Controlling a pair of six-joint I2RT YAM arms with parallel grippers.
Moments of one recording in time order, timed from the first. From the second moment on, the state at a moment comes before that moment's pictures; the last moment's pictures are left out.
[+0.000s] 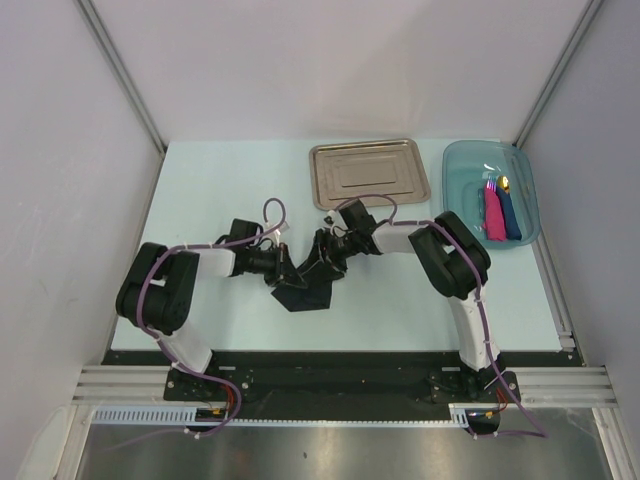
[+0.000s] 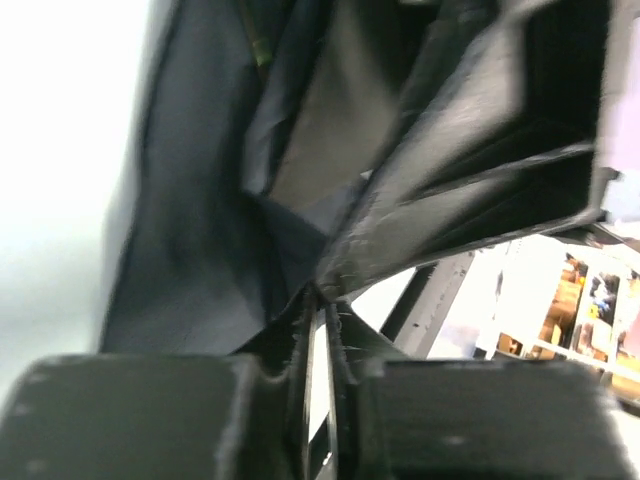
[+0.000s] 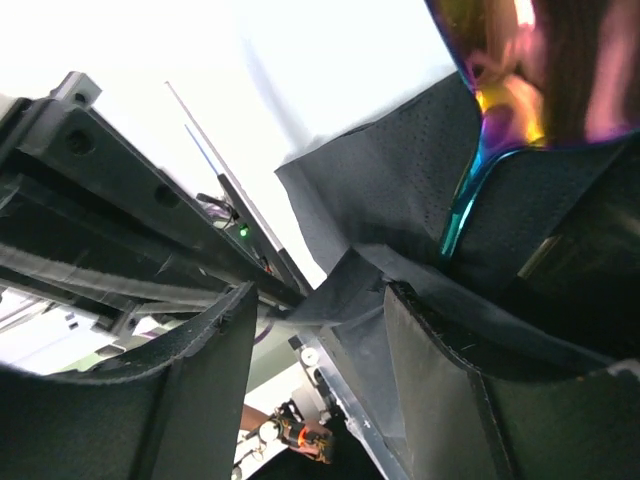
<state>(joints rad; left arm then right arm) -0.26 1.69 0.70 -0.01 0.90 -0.41 0.62 2.16 1.29 -0.03 -0.86 0.91</state>
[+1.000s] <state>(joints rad) -0.26 1.68 0.72 -0.14 0.71 -0.37 0.59 2.04 1.33 -0.24 -0.78 0.63</state>
